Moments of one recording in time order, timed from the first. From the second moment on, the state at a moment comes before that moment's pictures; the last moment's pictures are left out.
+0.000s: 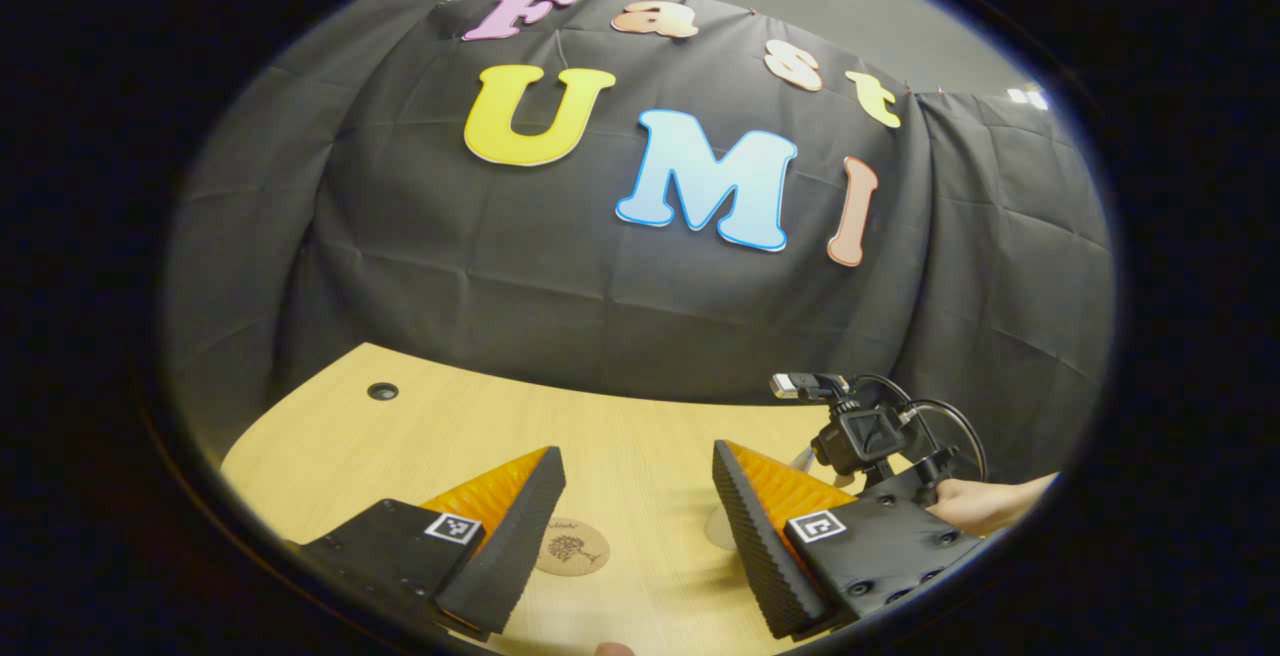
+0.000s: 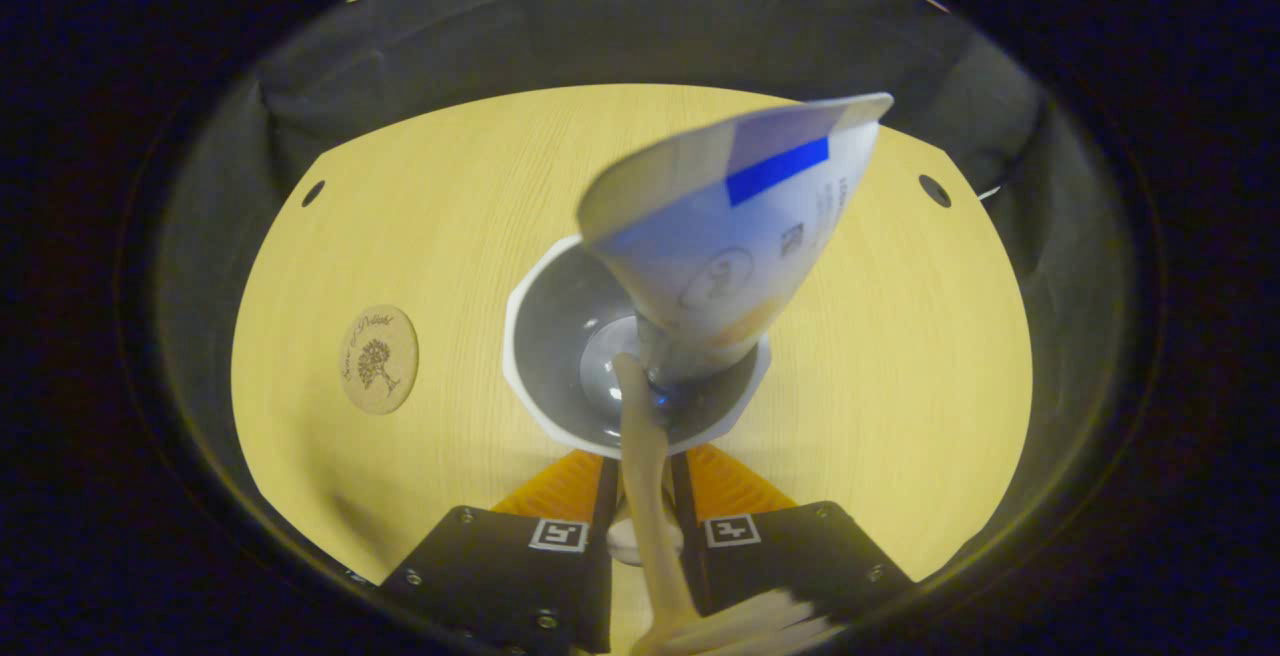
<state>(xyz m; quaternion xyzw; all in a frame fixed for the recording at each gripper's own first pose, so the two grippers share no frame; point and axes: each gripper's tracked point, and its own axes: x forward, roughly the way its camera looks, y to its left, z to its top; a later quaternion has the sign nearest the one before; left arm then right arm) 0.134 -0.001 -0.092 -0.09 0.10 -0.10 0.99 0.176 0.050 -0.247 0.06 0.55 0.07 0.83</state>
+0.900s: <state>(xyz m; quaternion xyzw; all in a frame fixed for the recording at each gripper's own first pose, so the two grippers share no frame) 0.104 0.030 -0.076 -0.09 0.08 -0.07 0.99 0.162 0.083 -0.226 0.04 0.53 0.10 0.84</state>
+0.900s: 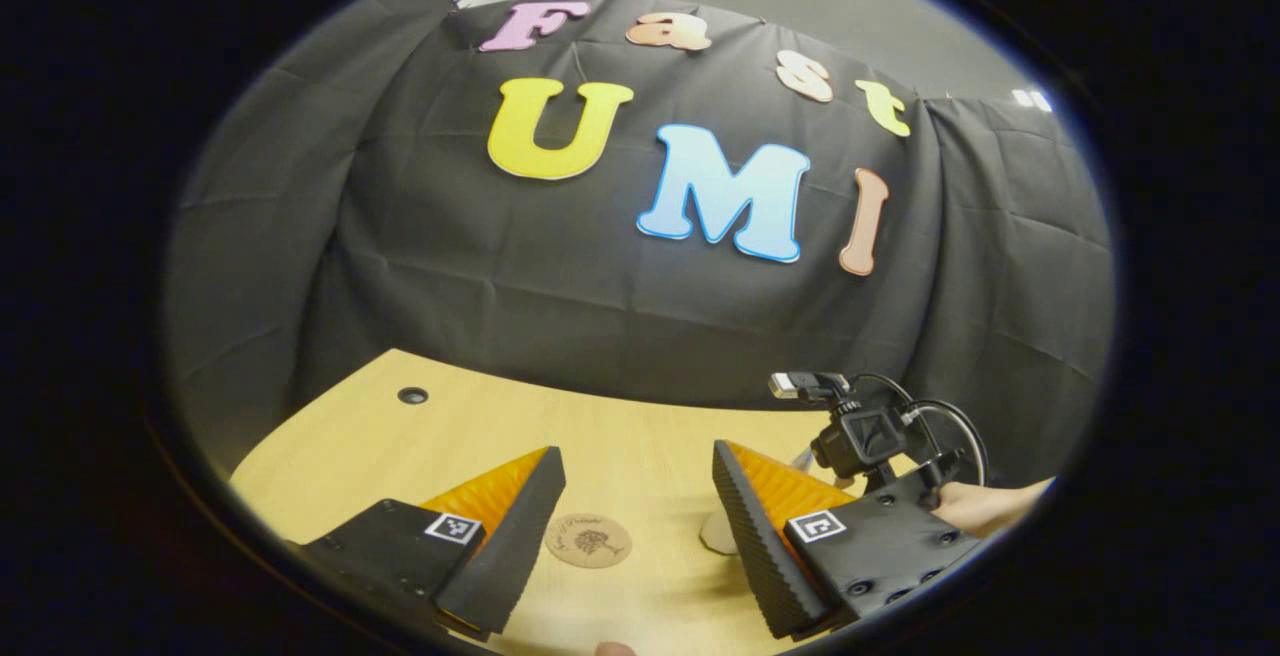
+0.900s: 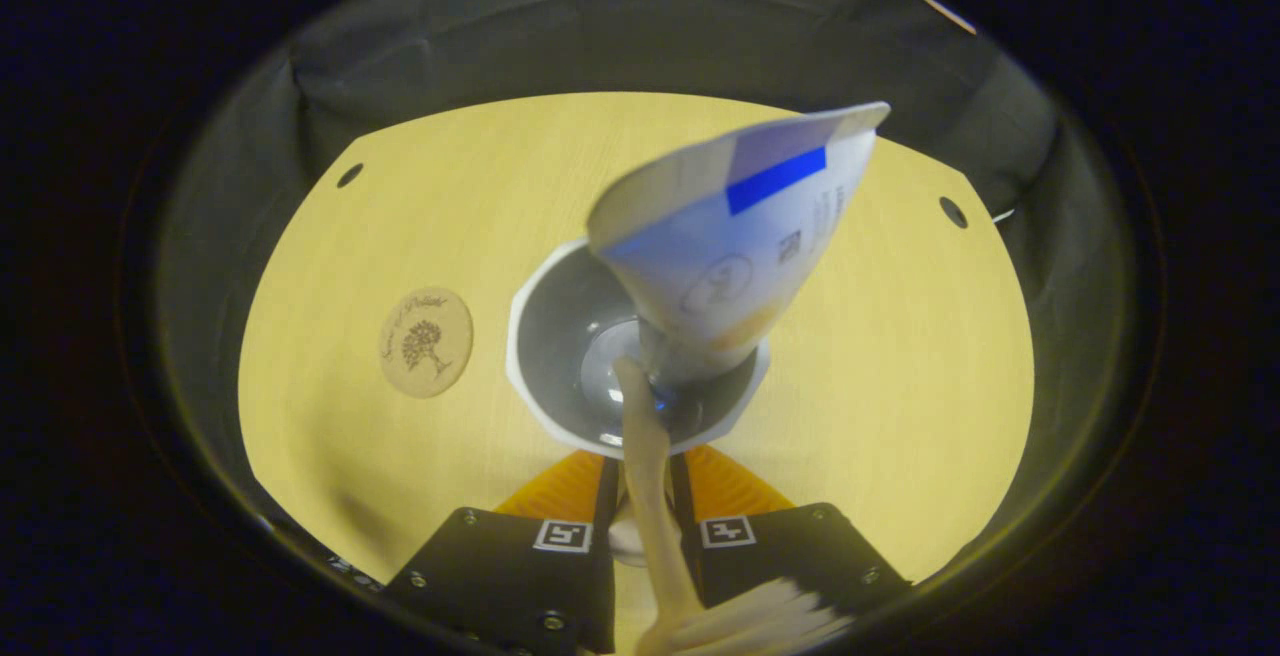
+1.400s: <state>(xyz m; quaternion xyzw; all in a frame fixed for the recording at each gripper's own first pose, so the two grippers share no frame) 0.082 0.076 -0.071 -0.09 0.08 -0.03 0.99 0.163 0.154 -0.203 0.01 0.52 0.15 0.84</state>
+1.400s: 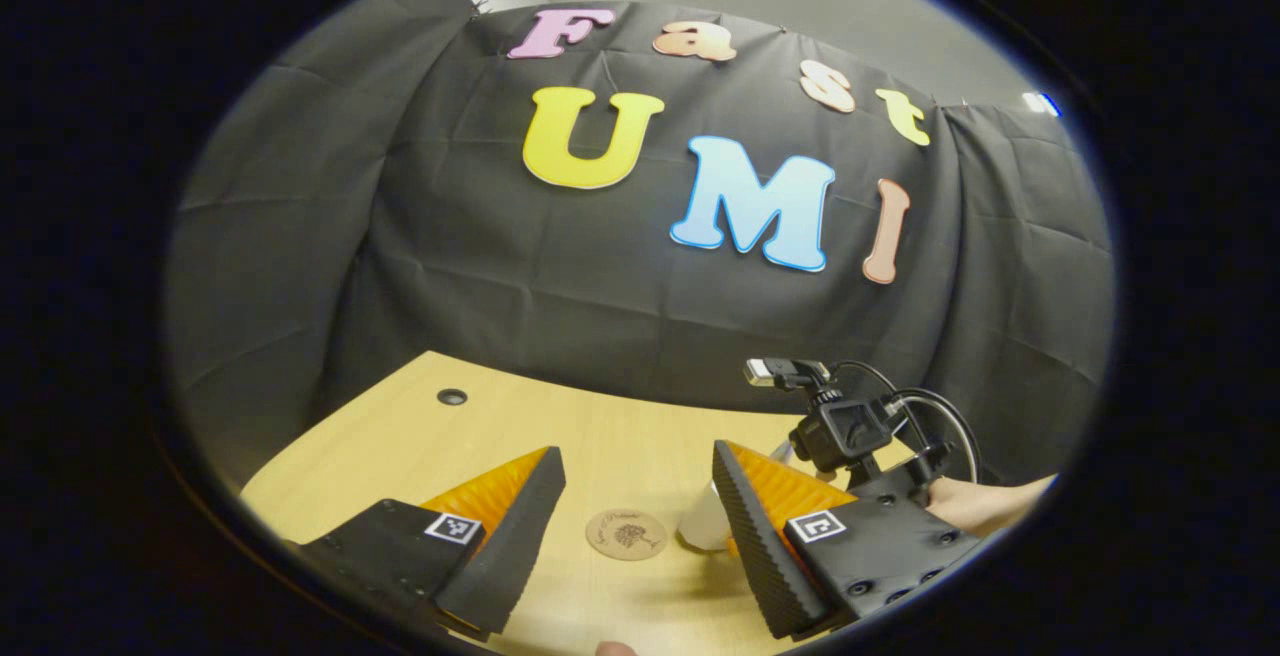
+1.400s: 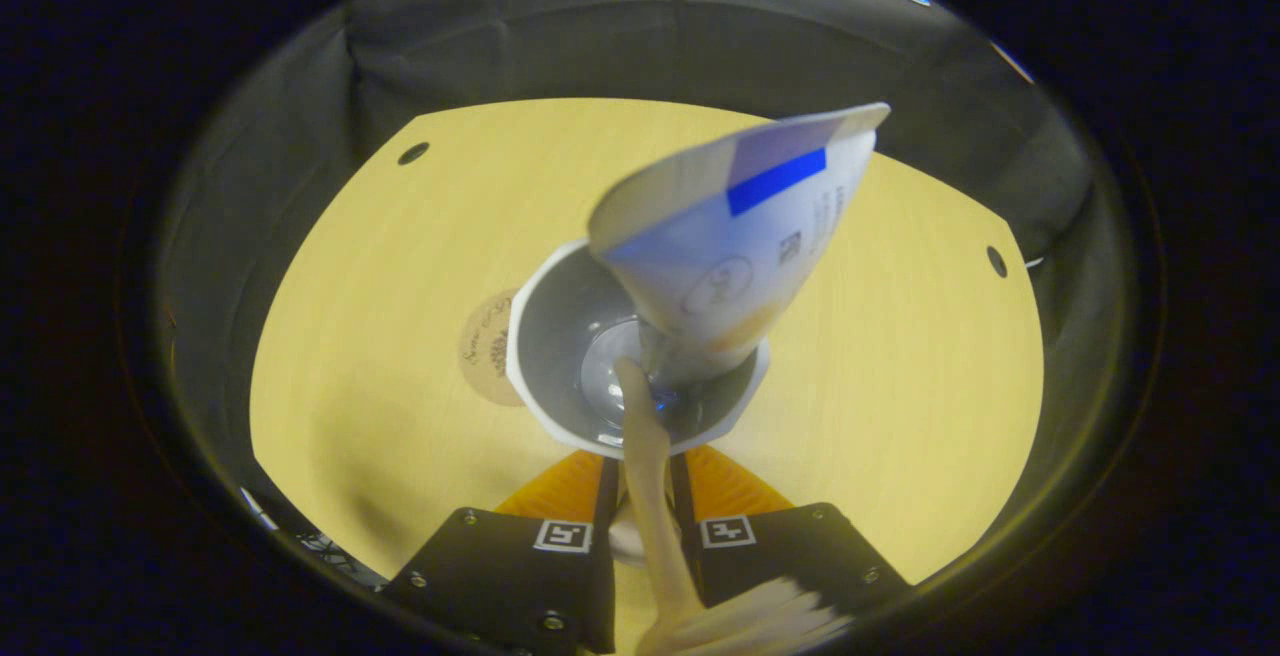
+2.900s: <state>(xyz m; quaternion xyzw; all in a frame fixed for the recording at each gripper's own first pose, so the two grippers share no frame) 0.072 0.138 -0.069 -0.10 0.09 0.01 0.99 0.168 0.225 -0.187 -0.01 0.51 0.23 0.83</state>
